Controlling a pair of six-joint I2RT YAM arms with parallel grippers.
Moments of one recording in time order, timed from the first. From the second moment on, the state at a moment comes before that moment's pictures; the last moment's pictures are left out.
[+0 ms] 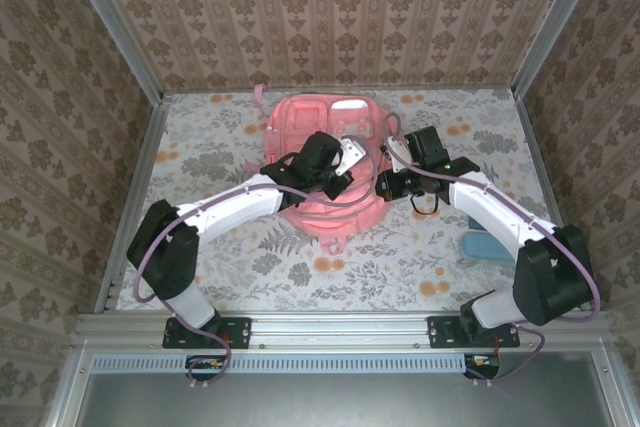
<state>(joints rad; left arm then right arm) -0.85 1.64 1.20 -0.25 -0.06 0.19 0.35 1.41 1.01 -0.52 -0.42 0.18</state>
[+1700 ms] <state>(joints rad) -0.78 1.56 1.08 -0.14 0.08 0.04 0.27 1.54 0.92 0.01 -0.73 1.12</state>
